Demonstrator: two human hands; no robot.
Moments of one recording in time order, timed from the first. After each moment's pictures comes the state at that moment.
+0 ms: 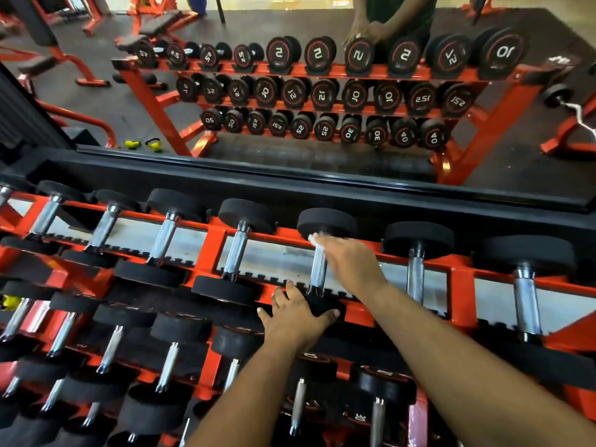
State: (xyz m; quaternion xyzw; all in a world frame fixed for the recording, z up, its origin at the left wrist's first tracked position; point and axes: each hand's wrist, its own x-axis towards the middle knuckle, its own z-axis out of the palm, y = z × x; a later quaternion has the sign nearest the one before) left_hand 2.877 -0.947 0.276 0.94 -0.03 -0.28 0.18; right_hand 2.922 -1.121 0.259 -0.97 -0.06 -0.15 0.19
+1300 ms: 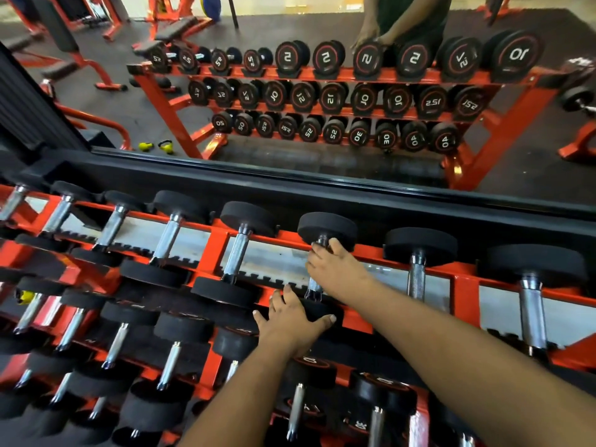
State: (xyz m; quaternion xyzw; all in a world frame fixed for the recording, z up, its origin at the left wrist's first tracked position) left_hand 2.877 -0.948 0.276 0.95 -0.03 -0.28 0.17; right_hand 2.929 -1.106 0.258 -0.95 -0.25 -0.01 -0.22
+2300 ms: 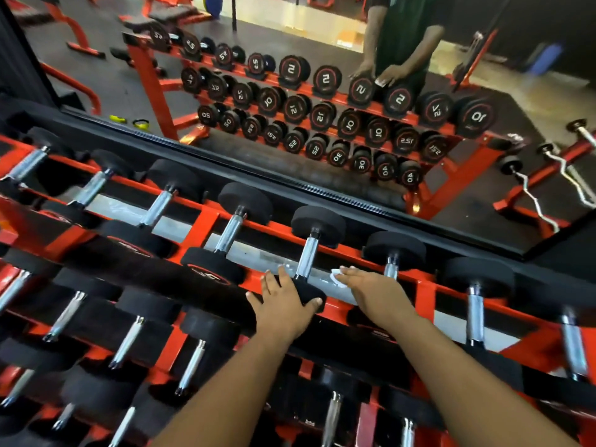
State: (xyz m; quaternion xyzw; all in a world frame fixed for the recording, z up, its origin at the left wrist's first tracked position) left_hand 2.848 -0.948 0.267 0.95 -0.04 -0.18 0.26; right_hand 2.823 -1.164 0.286 -0.99 -0.10 0.00 0.05
